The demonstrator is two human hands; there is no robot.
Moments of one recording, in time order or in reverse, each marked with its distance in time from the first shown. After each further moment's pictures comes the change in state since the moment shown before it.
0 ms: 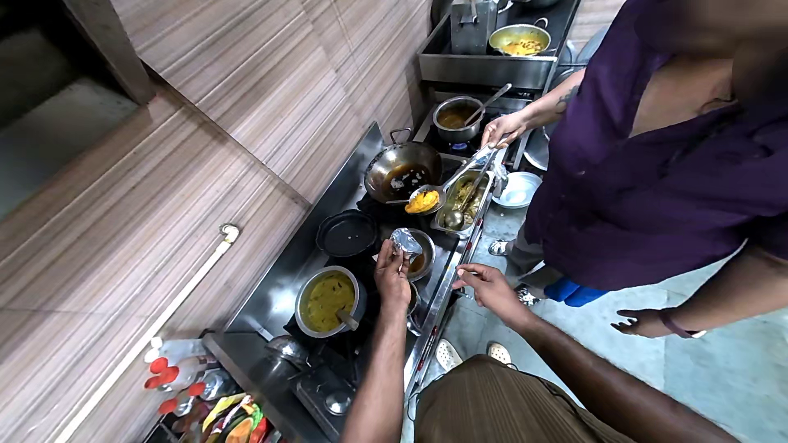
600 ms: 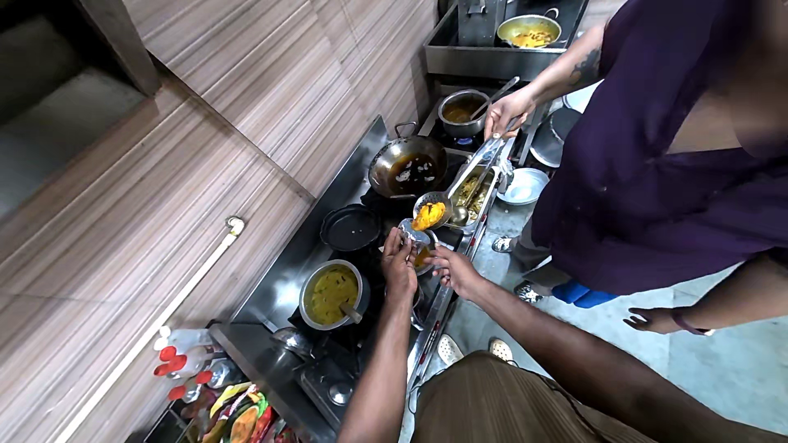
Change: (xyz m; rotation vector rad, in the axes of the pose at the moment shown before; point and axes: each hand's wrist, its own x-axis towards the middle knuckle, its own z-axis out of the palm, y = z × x) left_hand 0.012 -0.003 0.013 -0.009 -0.029 0.014; right_hand 0.073 0.003 0.062 0.358 -0.064 0.325
